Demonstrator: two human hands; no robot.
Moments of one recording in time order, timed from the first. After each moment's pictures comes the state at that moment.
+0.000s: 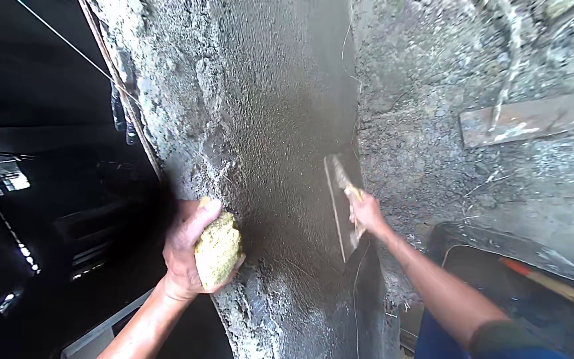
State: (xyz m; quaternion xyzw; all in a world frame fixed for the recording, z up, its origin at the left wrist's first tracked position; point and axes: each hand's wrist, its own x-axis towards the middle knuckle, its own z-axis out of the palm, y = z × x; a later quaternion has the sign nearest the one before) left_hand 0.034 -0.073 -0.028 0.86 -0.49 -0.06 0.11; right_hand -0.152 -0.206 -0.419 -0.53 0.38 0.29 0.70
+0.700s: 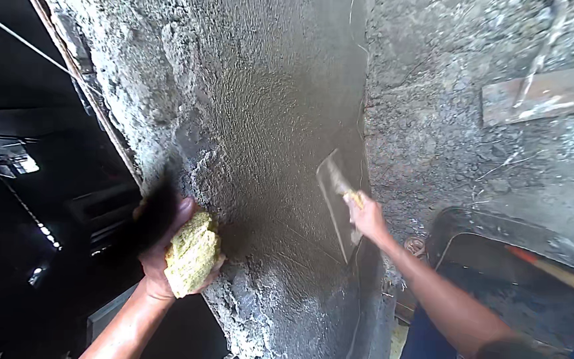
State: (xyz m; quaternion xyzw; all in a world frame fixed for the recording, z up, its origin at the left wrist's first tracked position) left_hand 0.031 -0.062 -0.022 0.87 -0.48 -0.07 0.07; right_hand -0.196 -0.189 -0.402 -0.59 0.32 0.26 0.70
